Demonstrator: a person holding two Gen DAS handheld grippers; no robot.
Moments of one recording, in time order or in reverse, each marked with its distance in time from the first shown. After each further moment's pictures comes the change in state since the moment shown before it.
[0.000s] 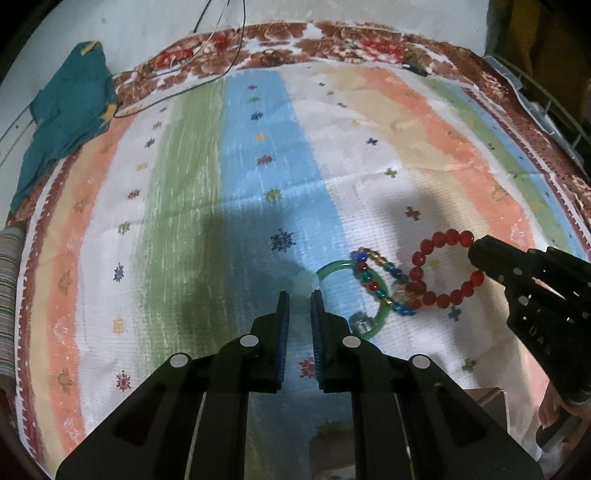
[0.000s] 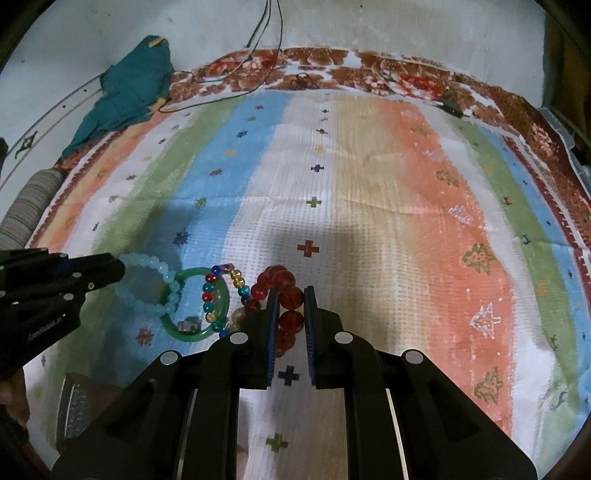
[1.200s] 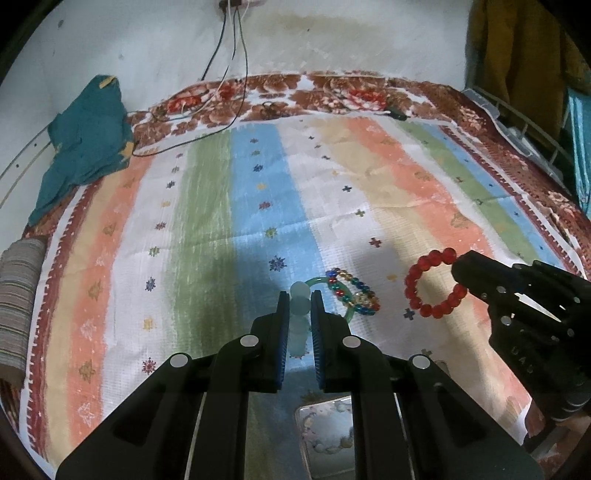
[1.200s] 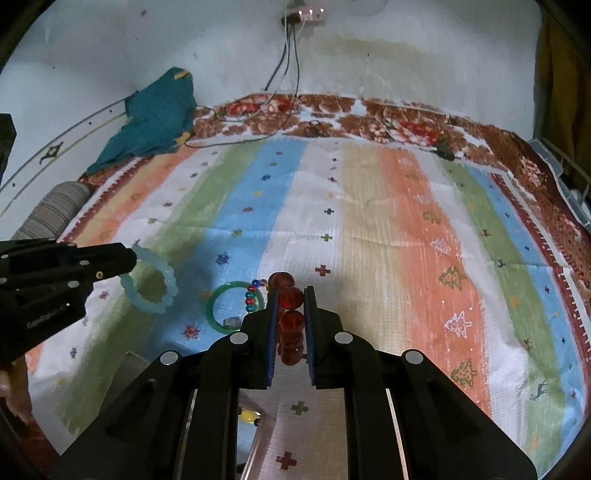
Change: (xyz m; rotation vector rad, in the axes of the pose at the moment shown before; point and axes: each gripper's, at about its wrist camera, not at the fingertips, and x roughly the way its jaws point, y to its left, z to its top) left arm -0.084 -0.013 -0.022 0.009 -0.173 -0.003; right arm -0.079 0.020 -0.017 -0.037 -0.166 0.011
